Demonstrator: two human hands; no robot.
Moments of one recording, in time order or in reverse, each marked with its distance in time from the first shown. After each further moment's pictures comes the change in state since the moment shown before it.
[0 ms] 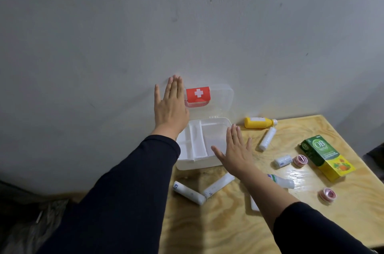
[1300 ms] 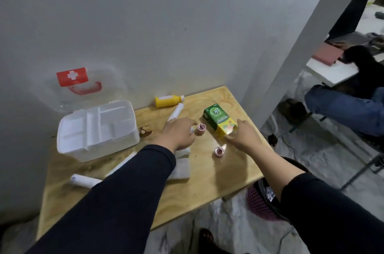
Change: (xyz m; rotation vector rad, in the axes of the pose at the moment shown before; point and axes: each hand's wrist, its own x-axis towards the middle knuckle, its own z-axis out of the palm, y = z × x) left_hand -0.080 0.280 0.024 -0.360 -0.575 0.429; right_hand -0.084 0.287 -0.068 0.225 0.018 0.428
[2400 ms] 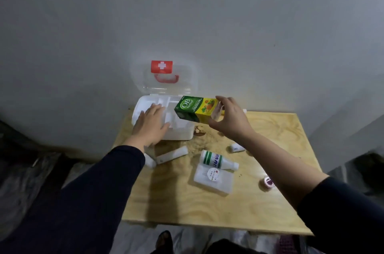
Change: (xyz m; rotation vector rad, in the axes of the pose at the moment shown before) left_hand -0.106 -0.167 -0.023 -0.115 0.314 -0.578; right_hand -0.018 -0.197 0.000 0.190 0.003 -0.783
